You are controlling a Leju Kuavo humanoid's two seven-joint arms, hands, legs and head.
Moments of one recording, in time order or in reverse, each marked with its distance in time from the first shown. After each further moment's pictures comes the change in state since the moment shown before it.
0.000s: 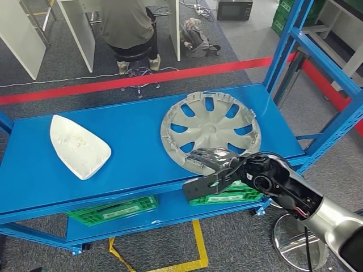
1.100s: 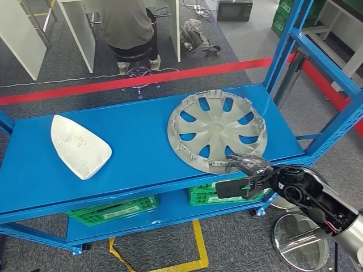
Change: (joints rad) left arm 0.004 0.016 0.008 0.000 -0.026 -0.009 0.005; right arm 0.218 -0.149 -0.197 -0.008 0.040 -0.058 0.083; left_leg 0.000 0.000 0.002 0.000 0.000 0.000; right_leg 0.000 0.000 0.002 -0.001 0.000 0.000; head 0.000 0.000
